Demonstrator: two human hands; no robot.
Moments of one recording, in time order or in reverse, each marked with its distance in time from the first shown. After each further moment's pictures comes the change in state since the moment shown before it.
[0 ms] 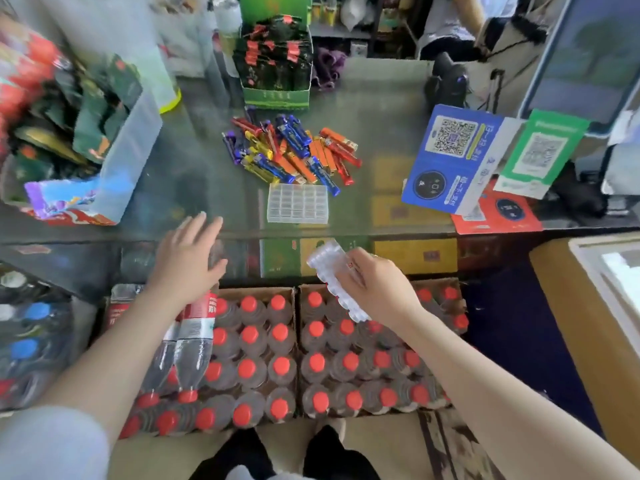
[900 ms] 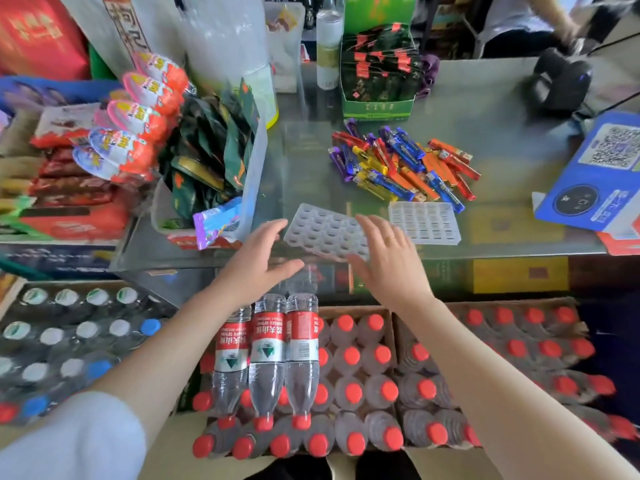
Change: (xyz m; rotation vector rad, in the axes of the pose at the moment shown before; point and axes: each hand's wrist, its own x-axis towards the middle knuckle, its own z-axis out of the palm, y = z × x) left_hand 0.018 -0.107 -0.028 -0.545 -0.092 0.111; right_hand 0.101 -0.124 0.094 -0.253 0.177 -0.192
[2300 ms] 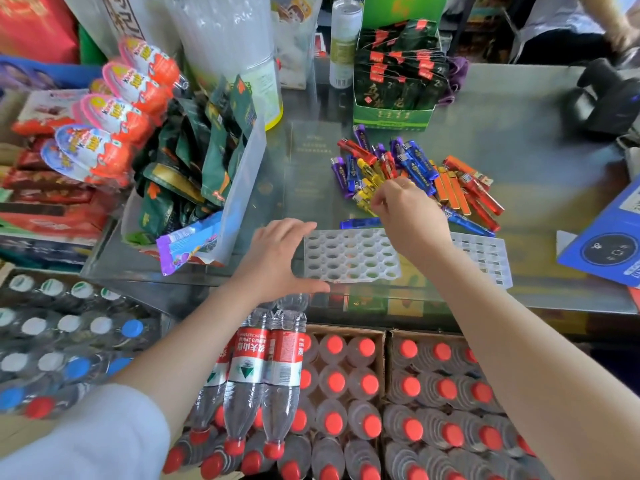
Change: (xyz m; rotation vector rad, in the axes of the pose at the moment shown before) left_hand 0.060 0.012 0.027 0.311 0.016 0.051; right_hand 0.105 0.046 -0.033 0.089 -0.081 0.104
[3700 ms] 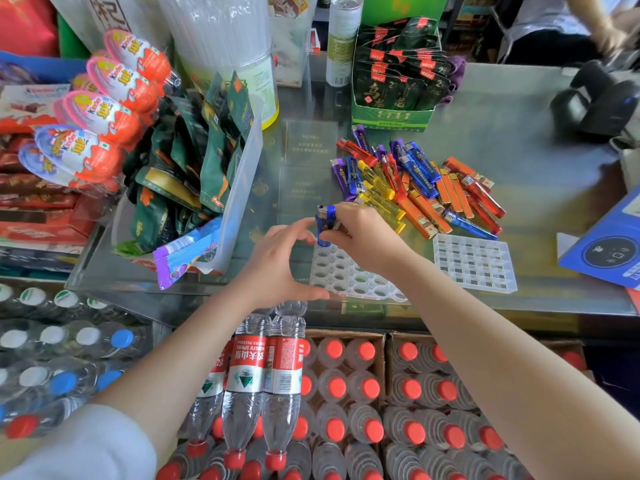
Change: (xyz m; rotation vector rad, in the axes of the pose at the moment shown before) left_hand 0.002 -0.005 -0.002 -0.387 0.008 0.006; right_hand 0.003 -0.036 0.028 0.287 -0.223 -0.238
